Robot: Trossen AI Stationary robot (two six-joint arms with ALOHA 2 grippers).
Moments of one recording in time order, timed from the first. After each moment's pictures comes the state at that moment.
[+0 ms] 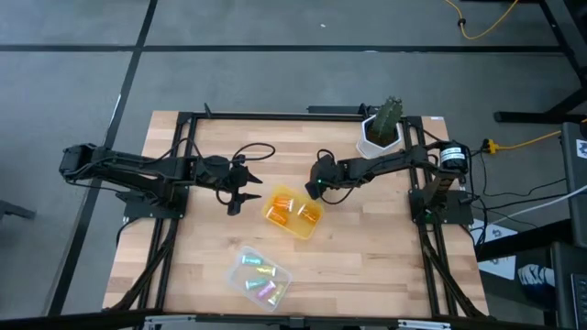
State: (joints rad) left arm 0.03 1.00 0.56 -0.10 -0.01 0.01; right arm -0.10 1.81 1.01 -0.37 0.32 0.83
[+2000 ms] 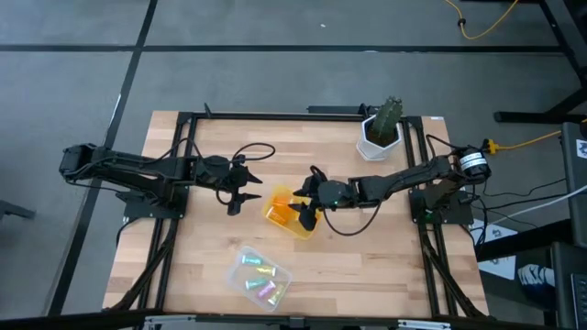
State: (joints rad) left arm 0.03 1.00 0.56 -0.10 -0.01 0.01; right arm 0.16 1.66 1.01 0.12 0.25 0.49
